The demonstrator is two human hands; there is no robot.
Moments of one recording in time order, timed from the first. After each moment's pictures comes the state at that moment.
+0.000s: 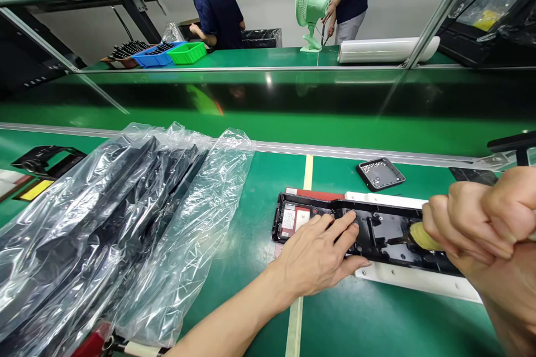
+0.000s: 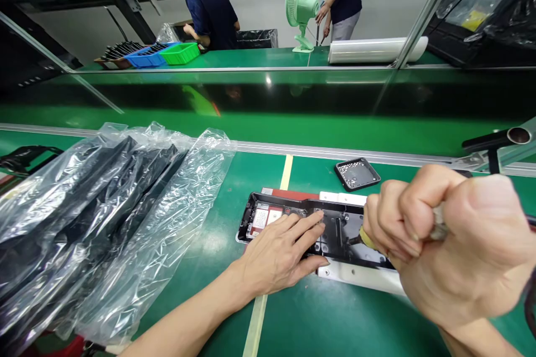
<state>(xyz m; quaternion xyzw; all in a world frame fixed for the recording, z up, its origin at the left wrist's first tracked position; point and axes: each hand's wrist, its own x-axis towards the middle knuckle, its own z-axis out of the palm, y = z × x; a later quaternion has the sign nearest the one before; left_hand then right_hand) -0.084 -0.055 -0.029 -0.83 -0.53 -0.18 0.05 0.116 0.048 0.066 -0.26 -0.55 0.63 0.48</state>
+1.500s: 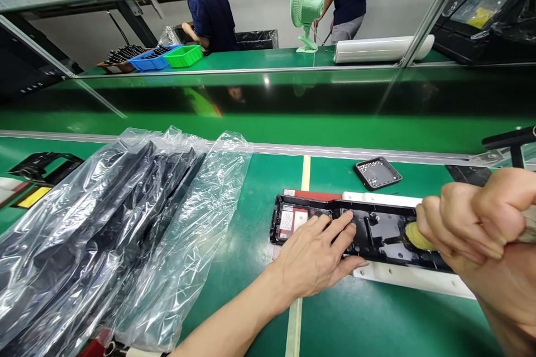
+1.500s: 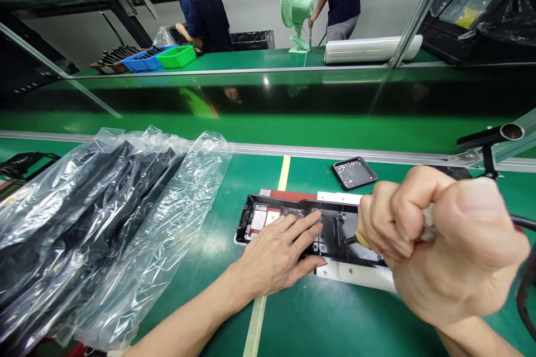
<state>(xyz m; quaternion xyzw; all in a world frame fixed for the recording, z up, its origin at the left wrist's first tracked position) -0.085 -0.056 -0.031 -0.83 -0.53 -0.18 0.04 0.090 0.036 0.085 -0.28 -0.54 0.60 0.52</state>
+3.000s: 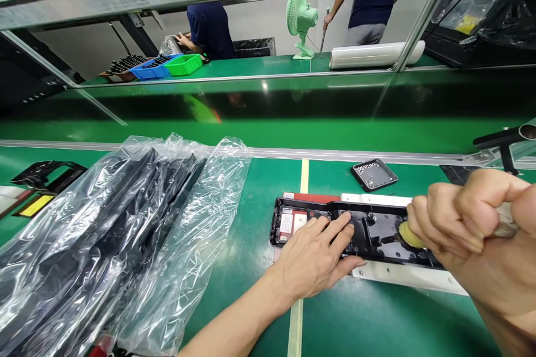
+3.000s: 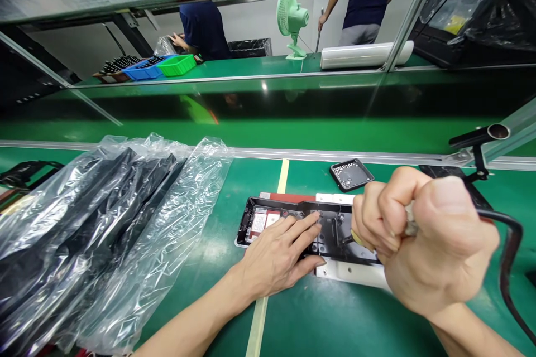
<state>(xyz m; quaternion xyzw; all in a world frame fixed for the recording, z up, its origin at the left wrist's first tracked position) -0.085 -0.056 -0.032 -0.83 -0.53 -0.19 0.05 0.093 0.030 0.089 -0.28 -0.49 0.66 0.50</state>
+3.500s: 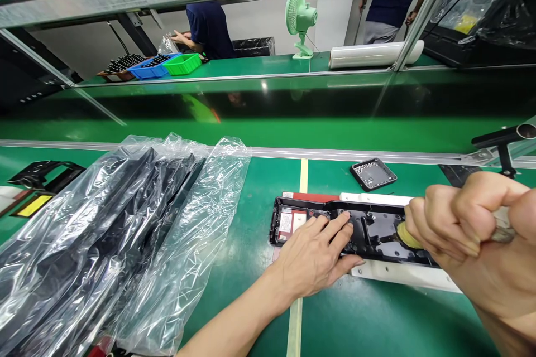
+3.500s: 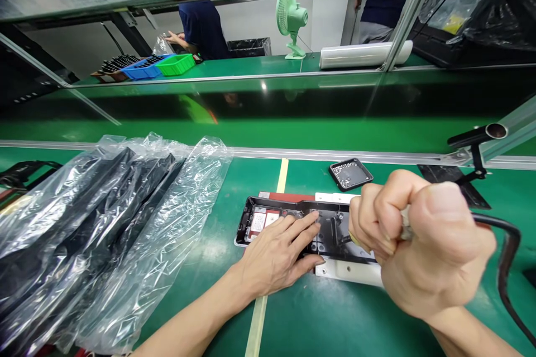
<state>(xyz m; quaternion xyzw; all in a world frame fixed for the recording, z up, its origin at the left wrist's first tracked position) -0.085 -0.056 -0.032 -0.83 -0.53 -0.19 0.05 0.087 0.027 0.091 -0.29 -0.49 0.64 0.51</state>
